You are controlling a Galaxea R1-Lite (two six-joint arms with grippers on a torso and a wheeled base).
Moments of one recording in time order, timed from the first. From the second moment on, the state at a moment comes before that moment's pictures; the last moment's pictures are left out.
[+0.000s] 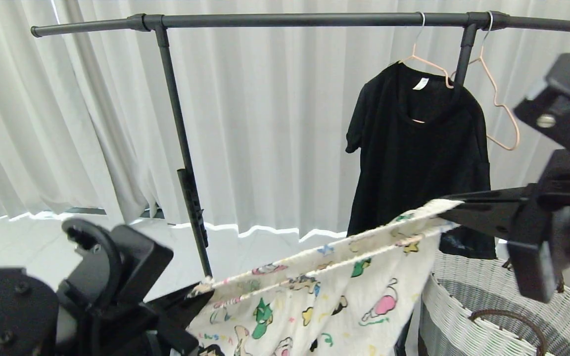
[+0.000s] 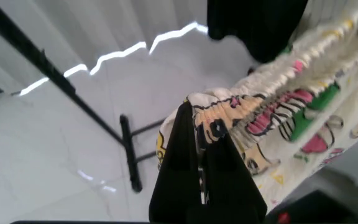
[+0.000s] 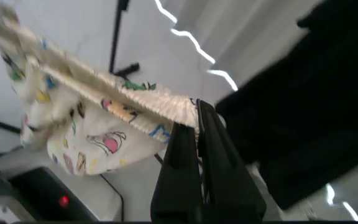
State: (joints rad) left arm -0.98 1.23 -0.56 -0.19 0.50 -0.08; right arm 1.09 1.29 -1.21 0.36 -0.41 -0.09
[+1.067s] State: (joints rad) left arm -1.01 1.42 -1.63 0.51 0.40 -0.03; right arm 0.93 1.28 -1.67 0.55 -0.41 -0.10
